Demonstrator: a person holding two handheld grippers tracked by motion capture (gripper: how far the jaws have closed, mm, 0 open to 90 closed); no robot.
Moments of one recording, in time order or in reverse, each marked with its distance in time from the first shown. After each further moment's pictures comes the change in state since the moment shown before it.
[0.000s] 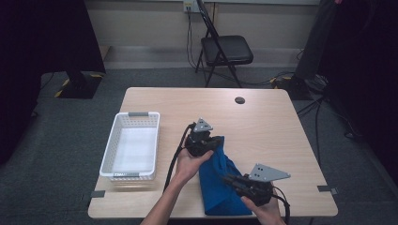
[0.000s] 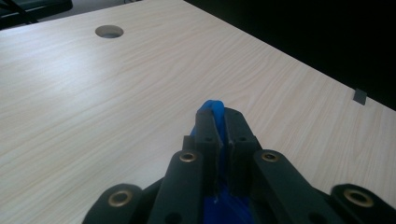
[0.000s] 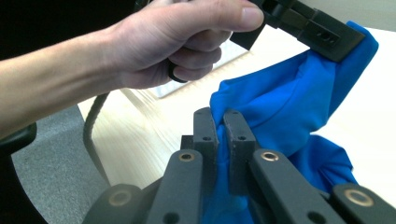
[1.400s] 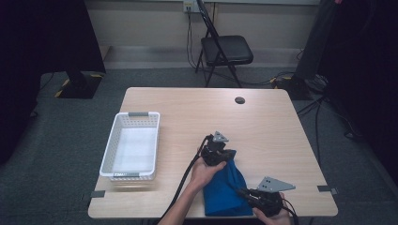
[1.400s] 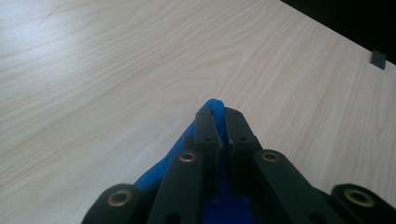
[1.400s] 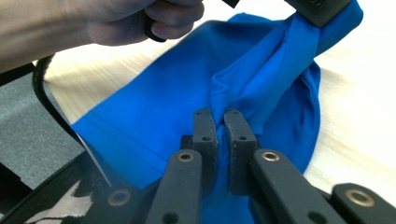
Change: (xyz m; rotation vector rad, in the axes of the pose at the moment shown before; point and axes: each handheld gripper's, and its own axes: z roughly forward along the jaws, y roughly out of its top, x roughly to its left) left arm -0.015 -0.035 0.068 0.121 -0.048 -0.020; right arm -0.021 -0.064 -0.015 0.165 -0.109 0.067
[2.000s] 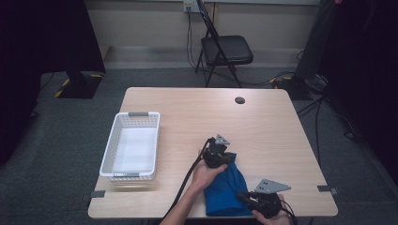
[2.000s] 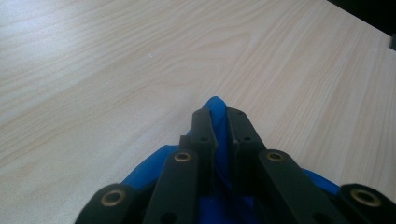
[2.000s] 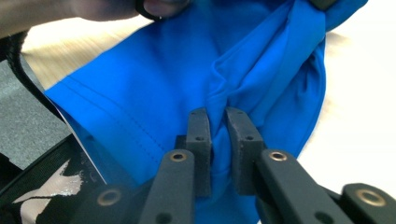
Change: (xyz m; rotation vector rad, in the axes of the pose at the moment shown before) left arm 0.002 -0.010 0.014 0.038 0.010 -0.008; right arm -0.004 -0.013 0.009 0.081 -0.016 -0.001
